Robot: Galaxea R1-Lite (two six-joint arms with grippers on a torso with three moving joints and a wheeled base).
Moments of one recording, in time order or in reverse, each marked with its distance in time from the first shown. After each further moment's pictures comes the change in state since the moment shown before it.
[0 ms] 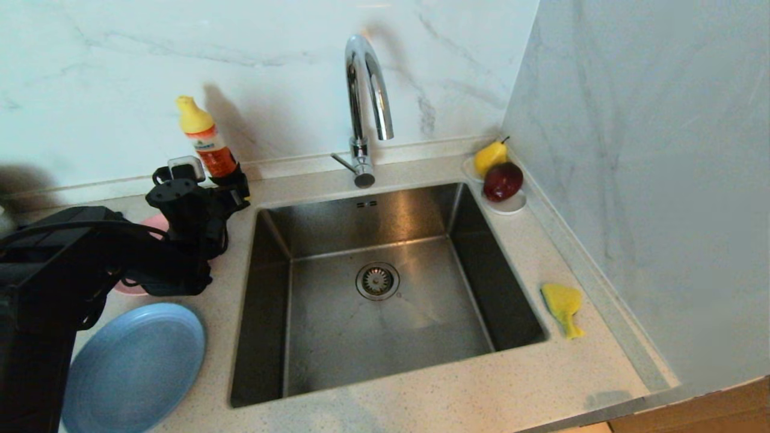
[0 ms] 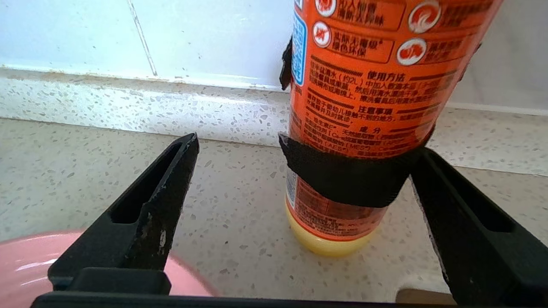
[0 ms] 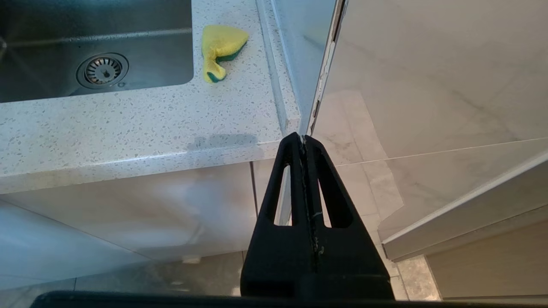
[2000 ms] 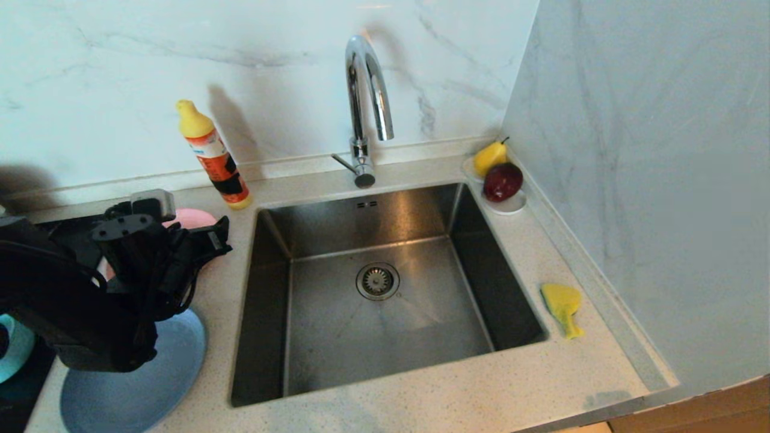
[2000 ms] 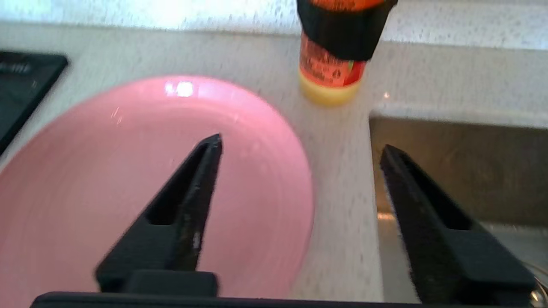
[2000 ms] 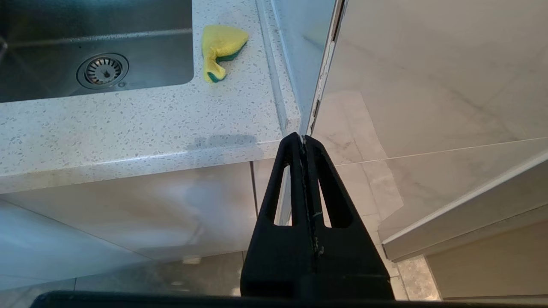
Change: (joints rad) left arm -0.032 -0.339 0.695 -0.163 -0.021 -0.027; right arm 0.000 0.000 0.000 0.000 0.000 0.000
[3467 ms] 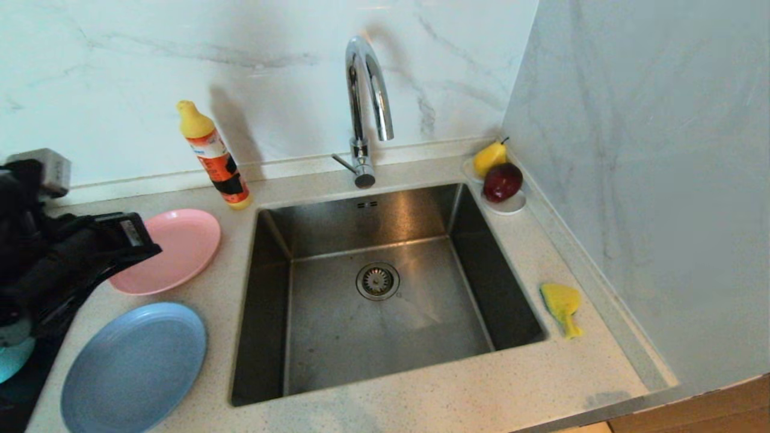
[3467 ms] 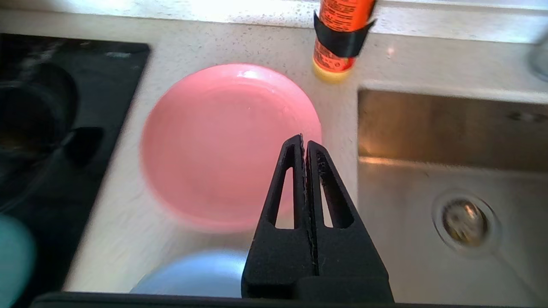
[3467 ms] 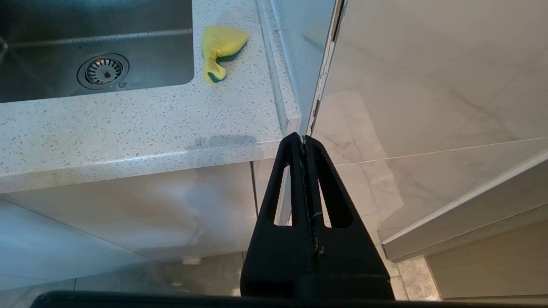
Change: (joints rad) left arm -0.001 -0.592 0.088 0.665 -0.010 -0.047; right arm 0.000 0.000 0.000 0.000 0.000 0.000
